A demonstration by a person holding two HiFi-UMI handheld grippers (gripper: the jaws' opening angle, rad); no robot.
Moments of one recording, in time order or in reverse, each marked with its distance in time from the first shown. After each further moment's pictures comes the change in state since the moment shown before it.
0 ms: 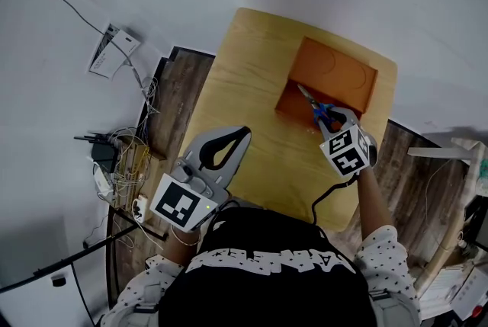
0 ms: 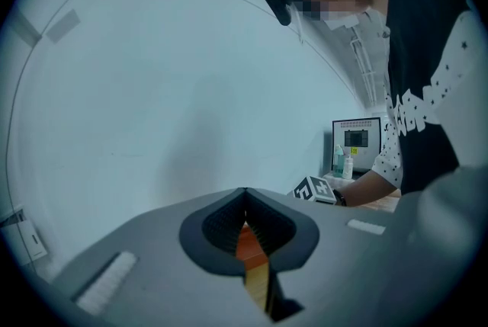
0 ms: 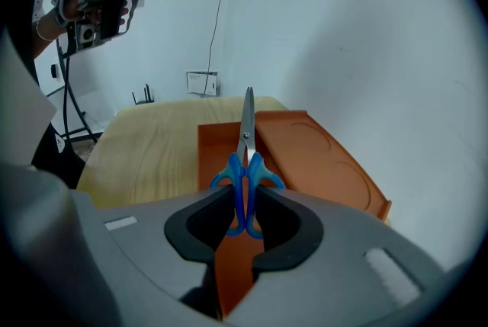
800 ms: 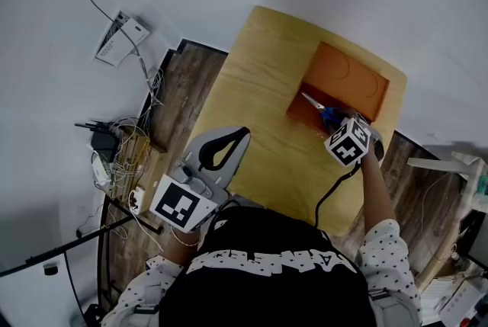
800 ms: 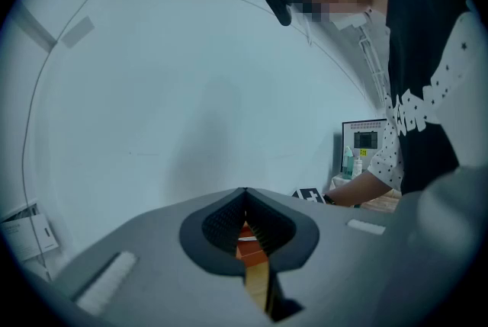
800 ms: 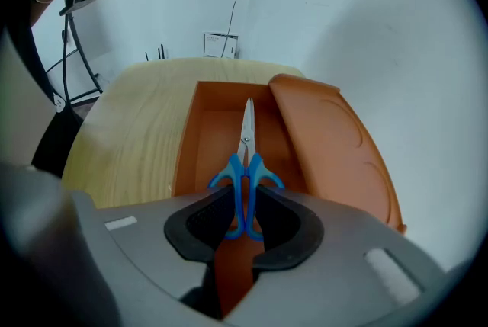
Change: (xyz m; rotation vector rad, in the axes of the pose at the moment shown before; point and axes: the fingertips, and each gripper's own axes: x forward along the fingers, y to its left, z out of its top) left arm -0.025 0.022 -0.006 -0.027 -0.013 0.075; right arm 0.041 0.000 -0.024 -0.191 0.230 0.061
